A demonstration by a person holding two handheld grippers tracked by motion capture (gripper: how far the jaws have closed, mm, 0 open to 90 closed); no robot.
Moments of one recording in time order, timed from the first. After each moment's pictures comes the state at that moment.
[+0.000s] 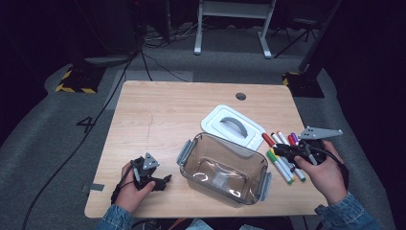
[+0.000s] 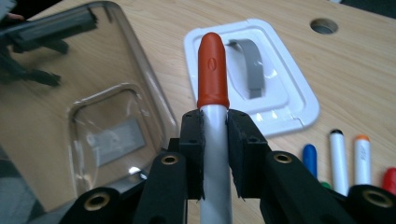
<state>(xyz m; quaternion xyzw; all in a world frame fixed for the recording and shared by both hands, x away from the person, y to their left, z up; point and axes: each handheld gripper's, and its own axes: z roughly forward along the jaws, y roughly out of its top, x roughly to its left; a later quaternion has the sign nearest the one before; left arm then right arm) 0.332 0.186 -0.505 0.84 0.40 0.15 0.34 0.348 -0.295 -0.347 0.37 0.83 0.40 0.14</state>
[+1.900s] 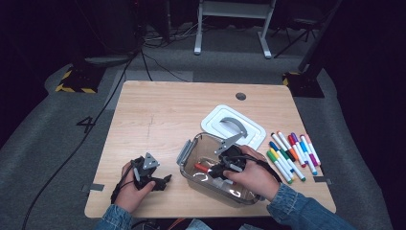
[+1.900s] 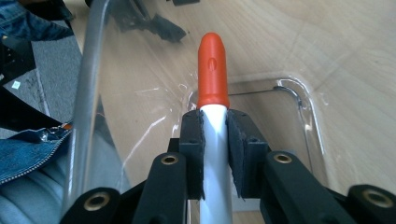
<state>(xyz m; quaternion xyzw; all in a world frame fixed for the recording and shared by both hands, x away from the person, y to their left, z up) 0.333 0.186 -0.504 0.84 0.40 0.15 0.34 0.352 -0.115 -0.390 0.23 0.93 0.29 -0.02</state>
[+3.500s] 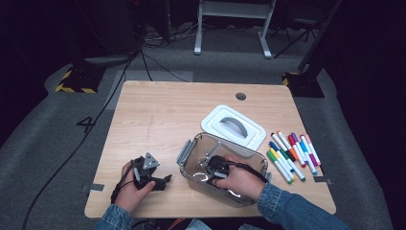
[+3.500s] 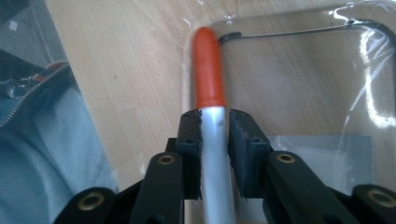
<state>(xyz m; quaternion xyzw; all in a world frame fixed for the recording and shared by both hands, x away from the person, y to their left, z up) 0.333 0.186 -0.504 0.84 0.39 0.15 0.34 0.360 -0.085 -0.451 0.21 0.96 0.18 -0.08</state>
